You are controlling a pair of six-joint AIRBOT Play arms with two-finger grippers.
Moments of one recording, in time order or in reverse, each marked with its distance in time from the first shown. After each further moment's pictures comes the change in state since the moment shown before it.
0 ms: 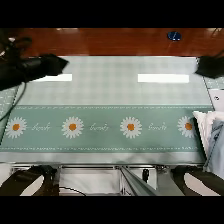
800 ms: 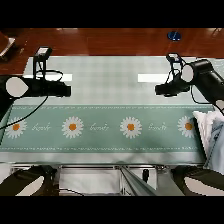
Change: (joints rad) left arm -0.016 -0.129 -0.071 0.390 -0.081 -0.146; right arm 0.230 -0.171 -0.184 -0.229 -0.153 0.125
